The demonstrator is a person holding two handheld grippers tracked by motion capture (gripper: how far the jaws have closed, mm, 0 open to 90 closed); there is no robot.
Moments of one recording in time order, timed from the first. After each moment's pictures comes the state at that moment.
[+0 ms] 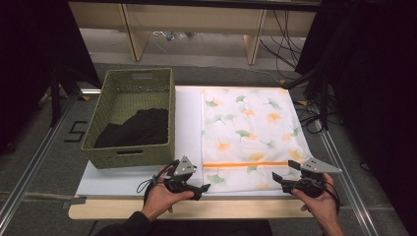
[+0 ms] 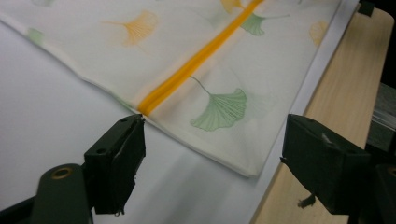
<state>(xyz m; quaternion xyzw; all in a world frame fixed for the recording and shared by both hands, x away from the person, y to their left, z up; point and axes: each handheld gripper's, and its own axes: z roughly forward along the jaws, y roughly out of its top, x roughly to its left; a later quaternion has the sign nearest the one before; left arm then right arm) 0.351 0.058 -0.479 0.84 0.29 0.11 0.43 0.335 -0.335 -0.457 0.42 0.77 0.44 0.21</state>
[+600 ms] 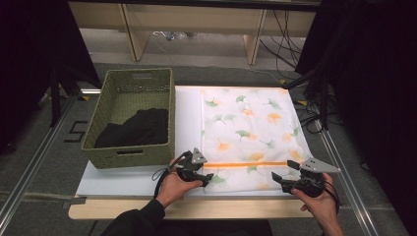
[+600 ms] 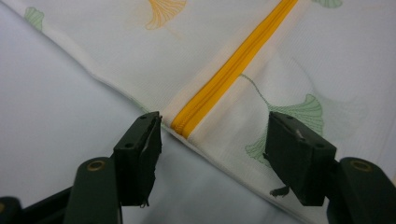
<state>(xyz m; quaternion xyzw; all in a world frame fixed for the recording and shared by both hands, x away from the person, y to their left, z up) 0.390 0.033 -0.492 0.87 0.31 0.14 0.36 0.338 -0.334 -0.458 0.41 0.77 0.44 0.20</state>
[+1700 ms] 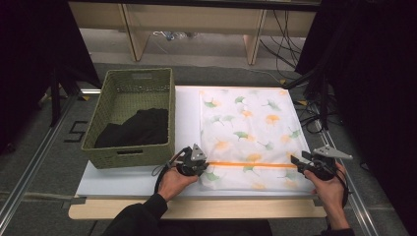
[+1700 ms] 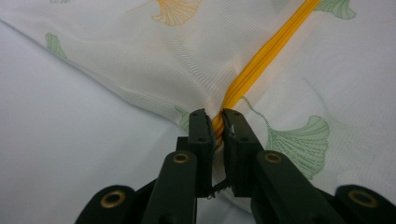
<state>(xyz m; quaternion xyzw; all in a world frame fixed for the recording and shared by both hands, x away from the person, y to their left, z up) 0.402 0.043 -0.489 0.87 0.29 0.16 0.36 0.383 -0.387 -0.465 0.52 0.72 0.38 0.26</state>
